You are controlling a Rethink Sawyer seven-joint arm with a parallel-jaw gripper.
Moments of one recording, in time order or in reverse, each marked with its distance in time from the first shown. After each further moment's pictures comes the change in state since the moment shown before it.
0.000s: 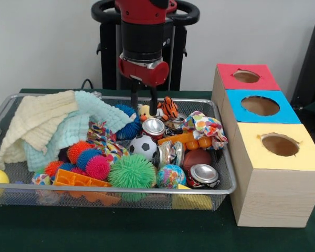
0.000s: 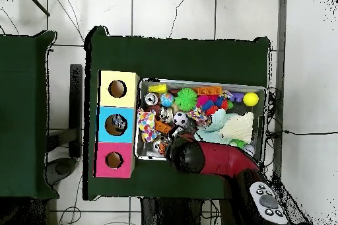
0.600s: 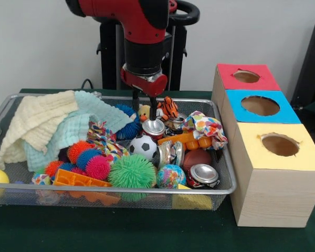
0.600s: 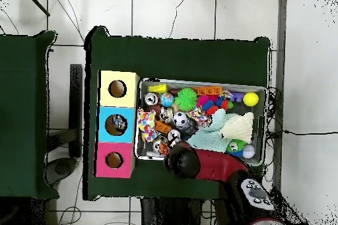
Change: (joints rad) arm 0.038 0.127 -0.072 0.010 0.000 -0.050 0.000
